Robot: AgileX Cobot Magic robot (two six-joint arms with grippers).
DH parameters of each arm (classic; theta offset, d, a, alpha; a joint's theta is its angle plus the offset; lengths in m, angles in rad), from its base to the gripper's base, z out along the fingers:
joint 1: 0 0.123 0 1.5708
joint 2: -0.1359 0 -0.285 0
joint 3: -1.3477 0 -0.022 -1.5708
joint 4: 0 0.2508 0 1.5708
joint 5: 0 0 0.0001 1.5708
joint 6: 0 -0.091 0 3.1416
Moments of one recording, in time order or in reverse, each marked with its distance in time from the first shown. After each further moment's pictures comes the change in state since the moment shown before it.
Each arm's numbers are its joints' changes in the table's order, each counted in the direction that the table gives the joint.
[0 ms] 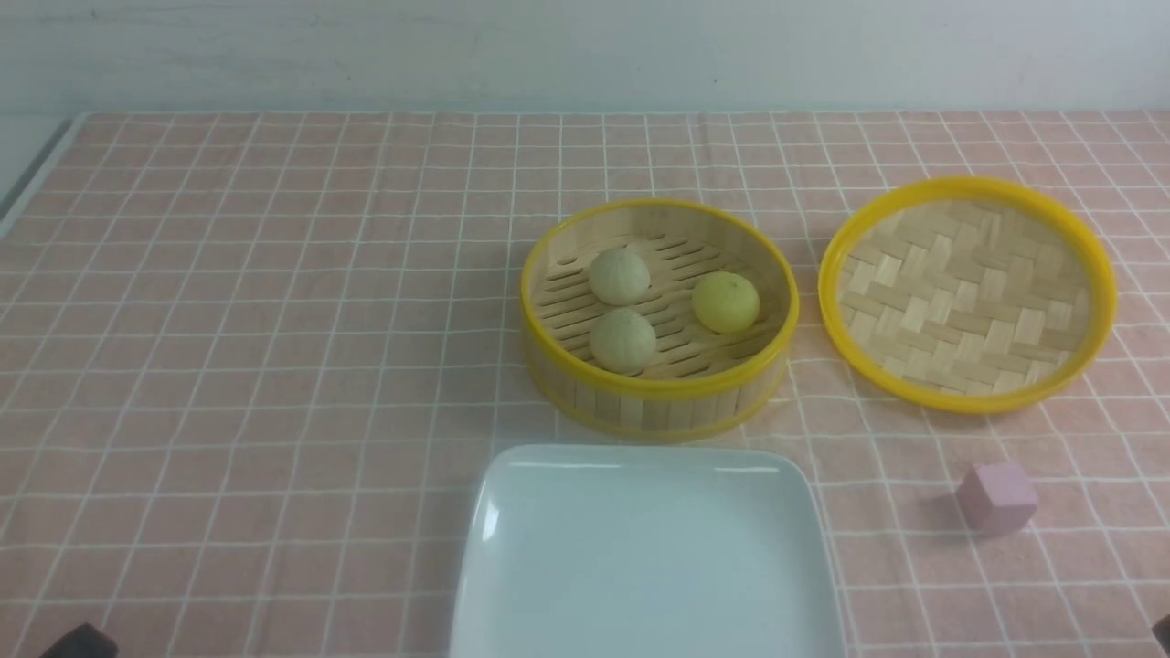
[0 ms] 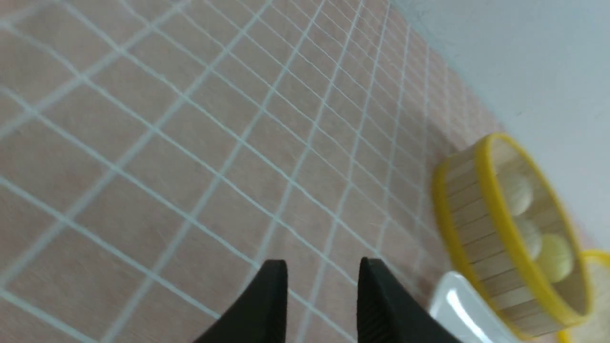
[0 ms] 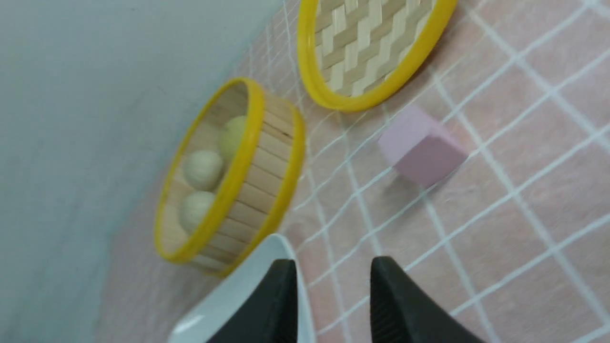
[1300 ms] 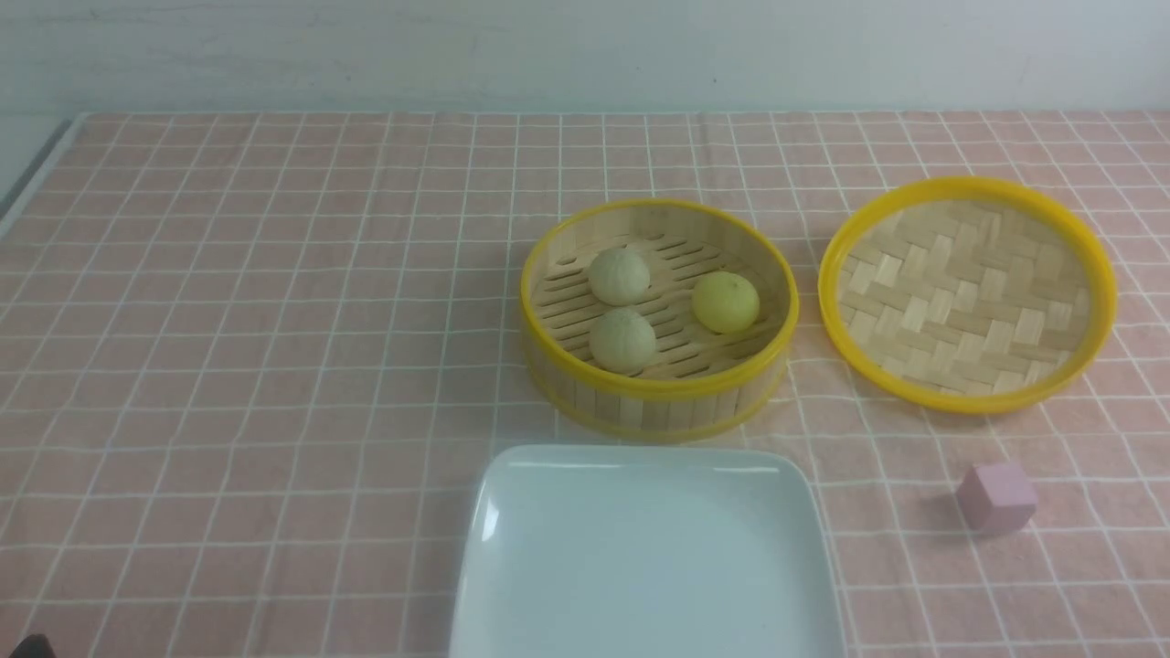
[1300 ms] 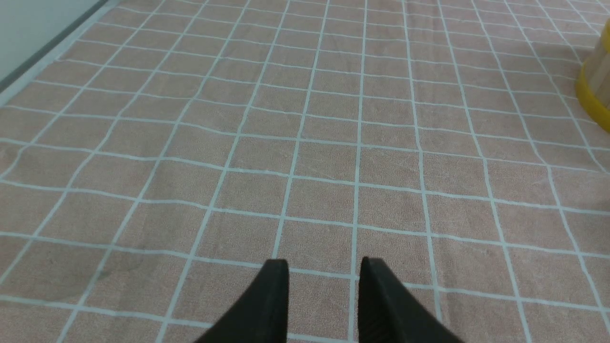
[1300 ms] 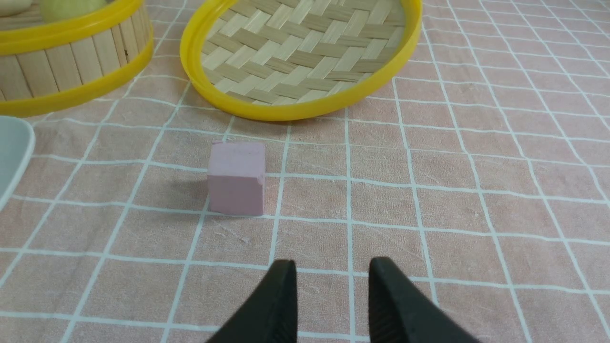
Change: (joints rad) right arm 0.000 0.000 0.013 -0.615 -0.048 0.448; left arm 0.001 0.000 0.001 0.383 -0.024 -0.372
